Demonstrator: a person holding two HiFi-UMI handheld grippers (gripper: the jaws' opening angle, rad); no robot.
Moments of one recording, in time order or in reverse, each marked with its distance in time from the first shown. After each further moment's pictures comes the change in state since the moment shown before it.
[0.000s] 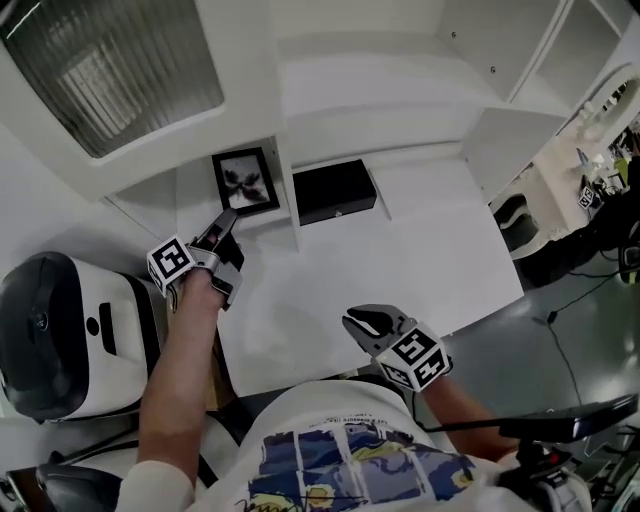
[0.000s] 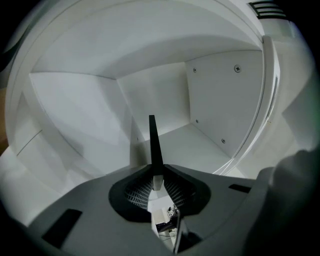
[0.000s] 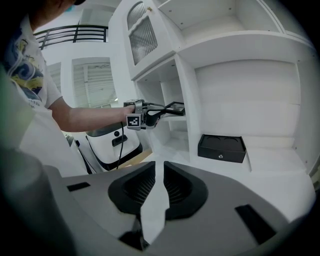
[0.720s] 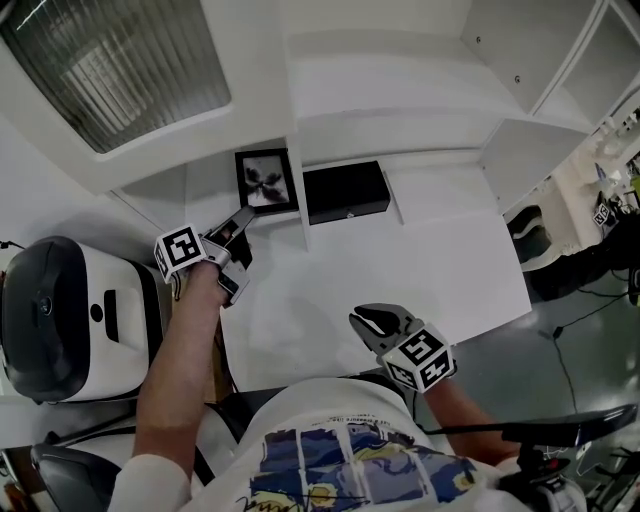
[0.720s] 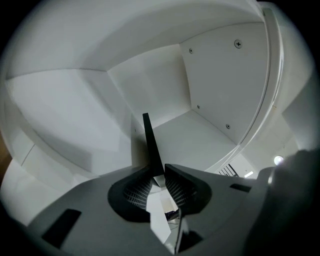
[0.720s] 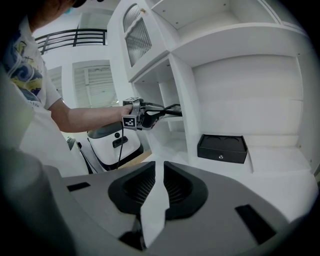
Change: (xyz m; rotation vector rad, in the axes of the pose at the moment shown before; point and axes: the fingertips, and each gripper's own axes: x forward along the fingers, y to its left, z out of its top) left arm 0.005 -0.004 -0.011 0.084 0.127 0.059; right arm 0.006 -0.012 0.005 0.011 -0.010 0.033
